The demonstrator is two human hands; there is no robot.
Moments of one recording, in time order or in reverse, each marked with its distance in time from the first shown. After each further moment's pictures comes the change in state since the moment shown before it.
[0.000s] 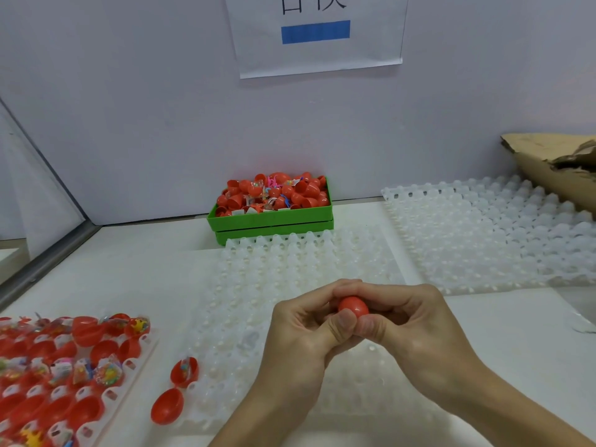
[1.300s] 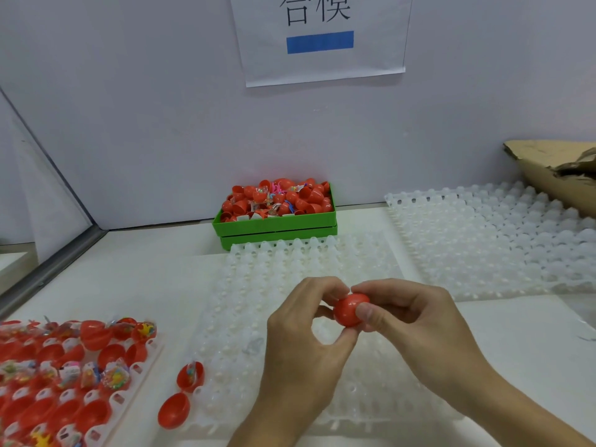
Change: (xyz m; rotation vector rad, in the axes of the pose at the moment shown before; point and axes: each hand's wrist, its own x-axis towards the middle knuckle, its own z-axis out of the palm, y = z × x) left_hand 0.000 0.000 -0.004 0.867 0.176 0.555; right_hand 0.004 0.001 -0.003 -0.116 0.186 0.124
